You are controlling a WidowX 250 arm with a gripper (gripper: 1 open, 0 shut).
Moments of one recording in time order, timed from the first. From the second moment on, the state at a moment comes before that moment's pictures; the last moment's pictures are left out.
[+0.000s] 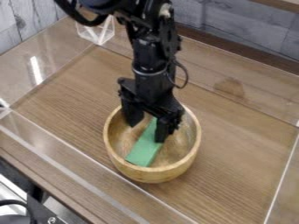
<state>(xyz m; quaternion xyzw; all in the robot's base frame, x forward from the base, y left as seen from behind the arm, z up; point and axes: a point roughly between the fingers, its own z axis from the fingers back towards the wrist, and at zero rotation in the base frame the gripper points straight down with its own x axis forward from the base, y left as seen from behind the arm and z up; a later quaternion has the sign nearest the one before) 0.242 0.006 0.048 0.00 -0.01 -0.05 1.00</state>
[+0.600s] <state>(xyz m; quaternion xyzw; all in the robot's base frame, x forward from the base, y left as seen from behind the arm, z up) 0.246 -0.009 0.040 0.00 -0.03 0.03 1.00</state>
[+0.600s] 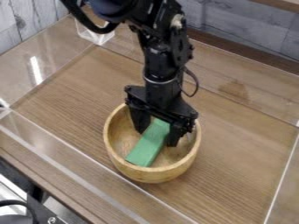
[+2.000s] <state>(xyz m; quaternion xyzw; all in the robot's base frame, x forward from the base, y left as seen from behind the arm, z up) 0.261 0.004 0.026 -0.01 -0.04 0.06 1.00</state>
